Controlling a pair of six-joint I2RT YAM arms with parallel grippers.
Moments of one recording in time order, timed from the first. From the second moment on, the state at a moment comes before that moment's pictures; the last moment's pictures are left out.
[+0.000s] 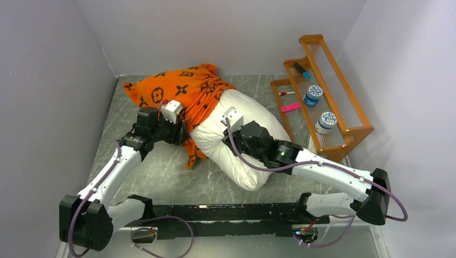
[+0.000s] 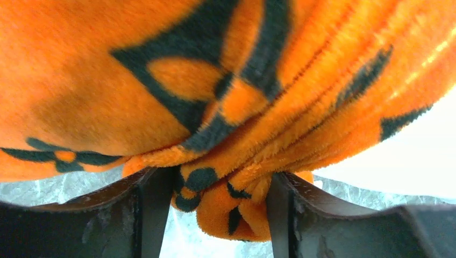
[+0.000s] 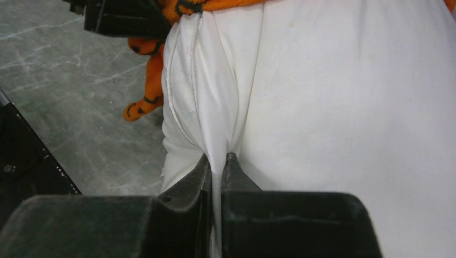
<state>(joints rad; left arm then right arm) -0.24 1.06 0.75 -0.29 0.35 0.05 1.05 1.18 1.01 -0.26 0.24 0.08</state>
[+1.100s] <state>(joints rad) -0.24 1.37 1.29 -0.42 -0.03 -0.08 1.03 0.85 0.95 -0.36 0.18 0.06</state>
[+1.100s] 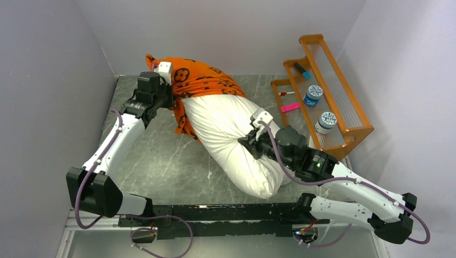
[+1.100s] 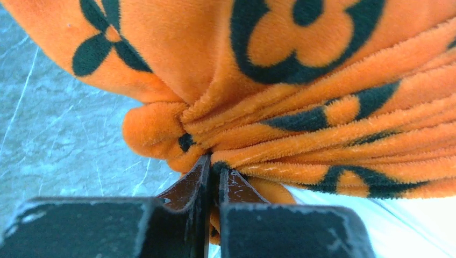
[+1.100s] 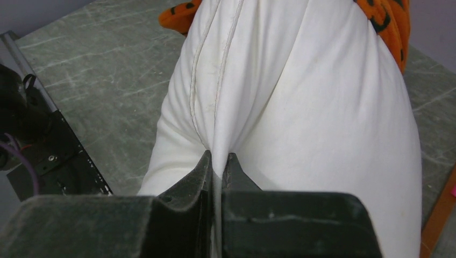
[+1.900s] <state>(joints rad) -0.07 1.40 0.88 -0.02 -0.09 -0.11 1.04 1.19 1.16 -0.43 -0.27 0.04</state>
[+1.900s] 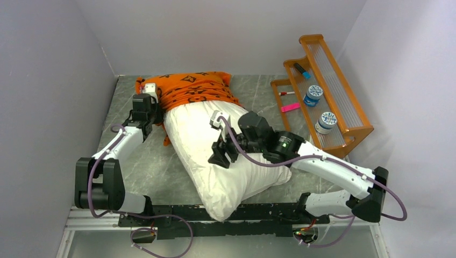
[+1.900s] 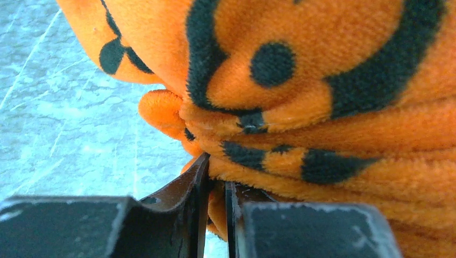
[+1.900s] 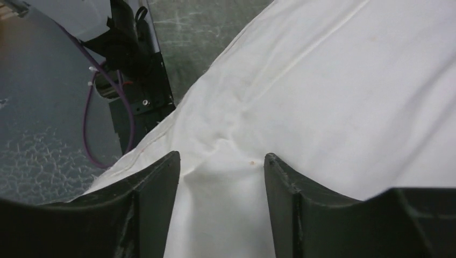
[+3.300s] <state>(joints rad) -0.04 1.17 1.01 -0.05 0.01 -0.02 0.50 1.59 1.13 0.03 -0.68 0.44</state>
